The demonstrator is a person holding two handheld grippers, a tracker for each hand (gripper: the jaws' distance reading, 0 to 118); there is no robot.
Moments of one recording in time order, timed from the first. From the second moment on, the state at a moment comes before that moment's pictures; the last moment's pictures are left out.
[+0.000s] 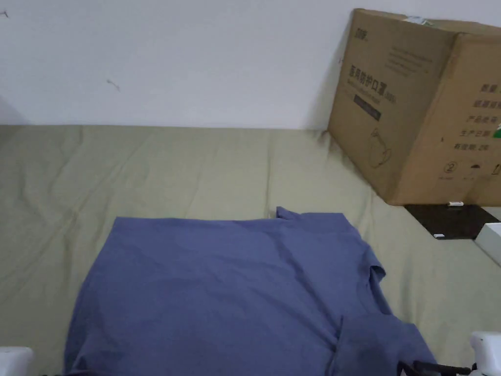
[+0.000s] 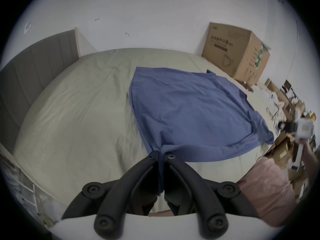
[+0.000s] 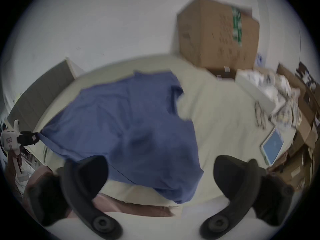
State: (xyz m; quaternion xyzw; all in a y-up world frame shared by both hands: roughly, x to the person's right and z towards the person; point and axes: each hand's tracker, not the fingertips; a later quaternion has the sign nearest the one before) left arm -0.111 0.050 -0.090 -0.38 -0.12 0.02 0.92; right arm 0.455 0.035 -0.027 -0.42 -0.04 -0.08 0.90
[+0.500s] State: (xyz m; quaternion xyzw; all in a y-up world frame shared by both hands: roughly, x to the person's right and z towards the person) left arm -0.123 0.041 -0.088 -0.44 -0.10 0.02 0.89; right arm 0.446 0.015 -0.038 -0.52 0.01 0.02 0.86
